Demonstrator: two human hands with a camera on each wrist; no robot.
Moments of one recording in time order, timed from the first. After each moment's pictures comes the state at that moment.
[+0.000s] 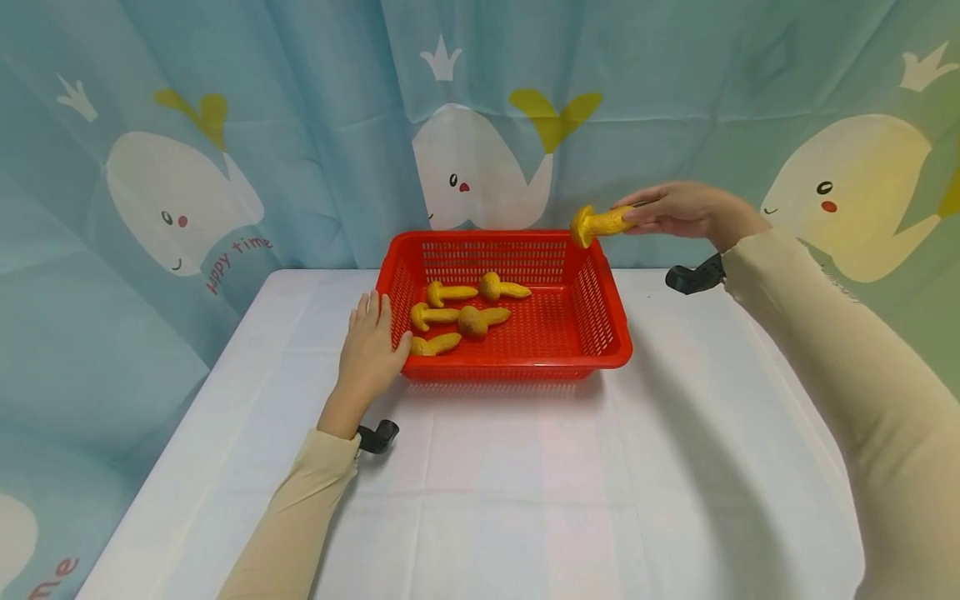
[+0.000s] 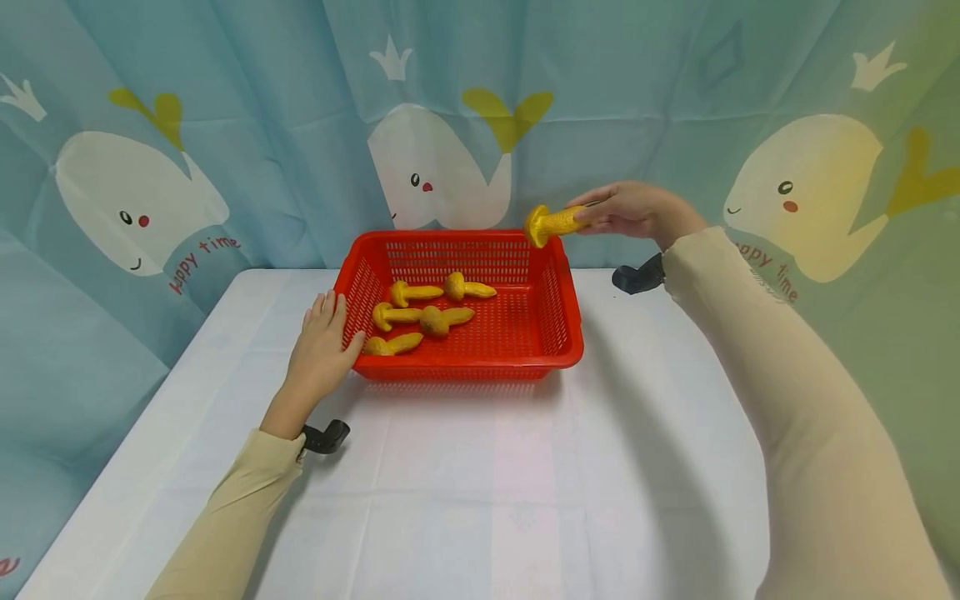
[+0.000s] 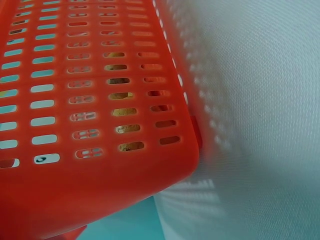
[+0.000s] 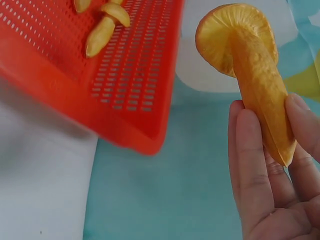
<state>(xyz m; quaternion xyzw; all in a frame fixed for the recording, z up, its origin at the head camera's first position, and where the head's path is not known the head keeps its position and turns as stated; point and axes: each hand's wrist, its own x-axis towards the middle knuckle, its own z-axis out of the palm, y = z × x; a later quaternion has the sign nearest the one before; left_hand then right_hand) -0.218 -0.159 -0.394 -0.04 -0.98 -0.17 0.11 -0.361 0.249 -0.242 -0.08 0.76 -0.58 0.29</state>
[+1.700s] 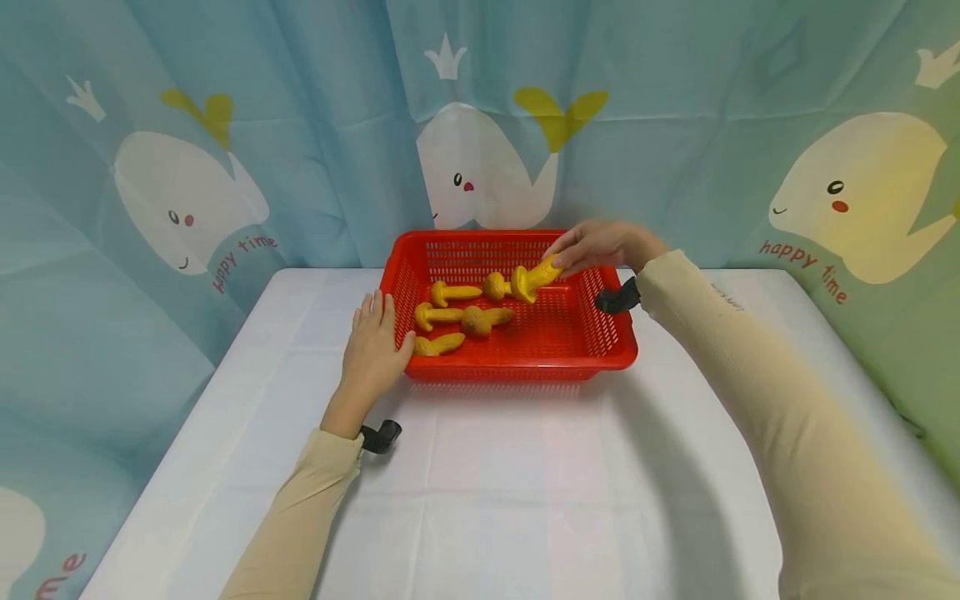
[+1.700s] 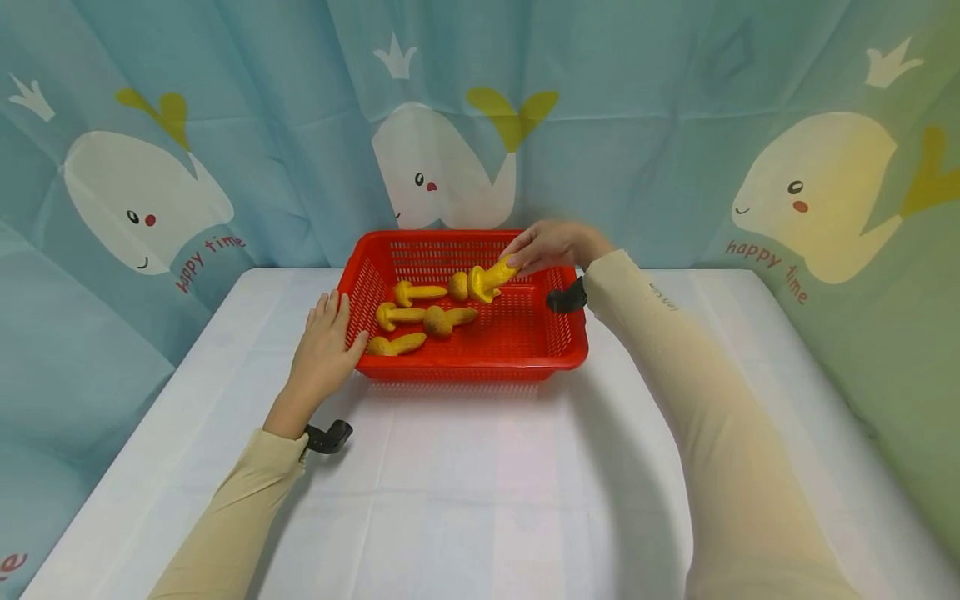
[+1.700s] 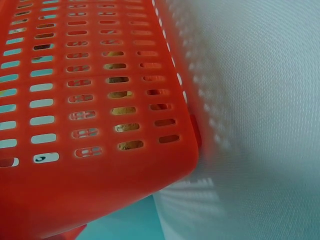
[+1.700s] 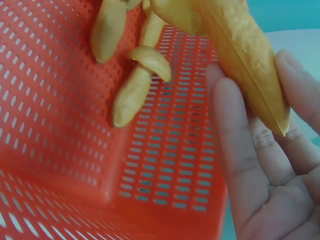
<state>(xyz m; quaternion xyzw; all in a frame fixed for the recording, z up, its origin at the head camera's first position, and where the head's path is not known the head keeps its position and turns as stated) -0.214 -0.159 -0.392 -0.04 -0.98 -0.17 0.11 -0.381 0.167 -0.298 -0.16 0.80 -0.45 0.36</state>
